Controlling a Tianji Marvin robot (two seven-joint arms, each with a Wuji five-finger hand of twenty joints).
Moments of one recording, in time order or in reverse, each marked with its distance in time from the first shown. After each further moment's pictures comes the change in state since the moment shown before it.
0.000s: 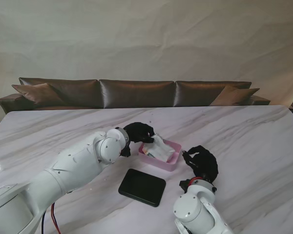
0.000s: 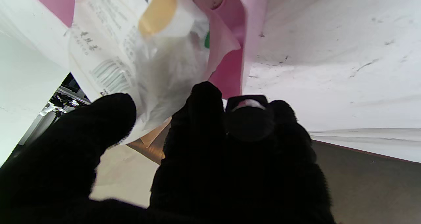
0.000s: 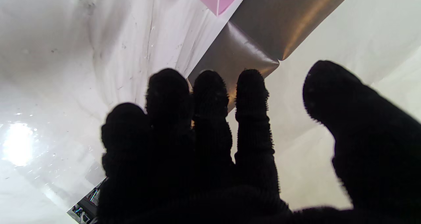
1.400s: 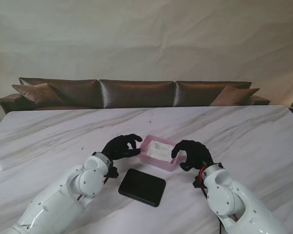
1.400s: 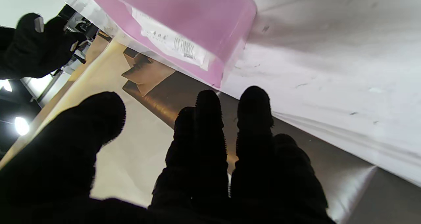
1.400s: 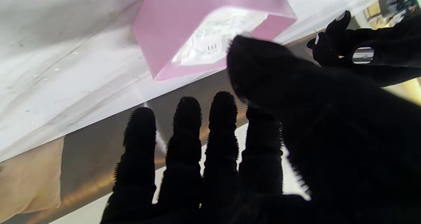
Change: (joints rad) left arm 0.495 0.142 -0.424 -0.467 0.155 0.060 0.115; right arm 0.074 0.252 0.069 -0.024 -0.379 -0.408 0.743; left_hand 0.011 0.032 -0.132 -0.054 -0.207 0.030 -0.169 -0.085 -0.257 -0.005 -0.182 -0.173 -0.393 0.088 -0.317 0.025 -0.389 0.017 0.000 0.089; right_hand 0.318 -0.454 0.298 -0.004 0.010 -0.125 -0.060 0.053 -0.336 -0.162 -0.234 -0.265 -0.428 -0.161 -0.647 -0.320 -0.453 -0.055 -0.642 -0.054
